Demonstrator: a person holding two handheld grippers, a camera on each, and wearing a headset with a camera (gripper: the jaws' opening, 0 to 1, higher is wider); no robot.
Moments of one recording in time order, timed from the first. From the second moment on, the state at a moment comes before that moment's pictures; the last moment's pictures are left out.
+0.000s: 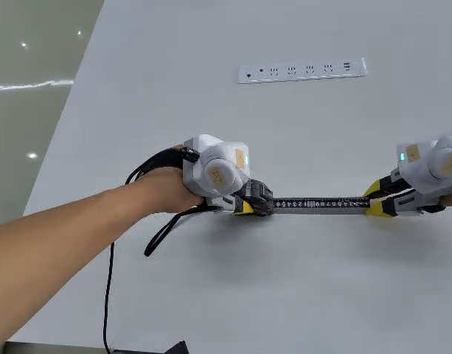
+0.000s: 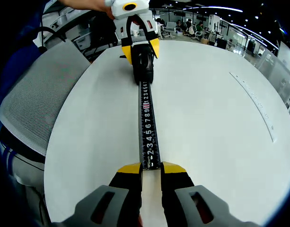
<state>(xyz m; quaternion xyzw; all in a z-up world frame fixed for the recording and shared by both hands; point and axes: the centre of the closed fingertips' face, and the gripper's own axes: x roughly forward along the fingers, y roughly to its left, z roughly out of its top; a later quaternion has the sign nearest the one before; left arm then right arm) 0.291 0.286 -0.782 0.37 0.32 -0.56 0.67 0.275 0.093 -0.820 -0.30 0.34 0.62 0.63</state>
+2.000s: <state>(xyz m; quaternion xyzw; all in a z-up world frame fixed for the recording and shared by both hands) 0.293 0.283 -0.783 0.37 0.32 -0.56 0.67 0.283 0.051 -0.821 -0.32 0.37 0.61 0.63</state>
